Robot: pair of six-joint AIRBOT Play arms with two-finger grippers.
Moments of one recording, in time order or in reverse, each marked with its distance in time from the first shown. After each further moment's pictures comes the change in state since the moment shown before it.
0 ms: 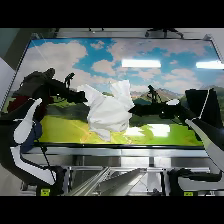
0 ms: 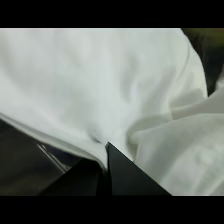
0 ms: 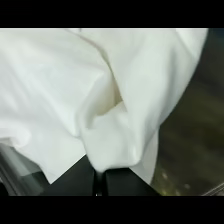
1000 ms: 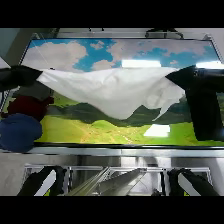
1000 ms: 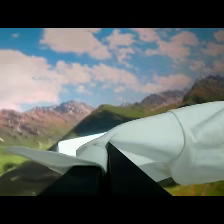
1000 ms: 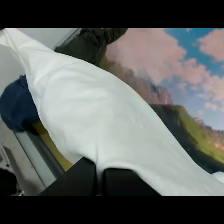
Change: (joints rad) left arm 0.164 0.851 -0.007 0.115 0.146 -0.085; right arm -0.330 0.500 0.426 -0.127 0.483 0.039
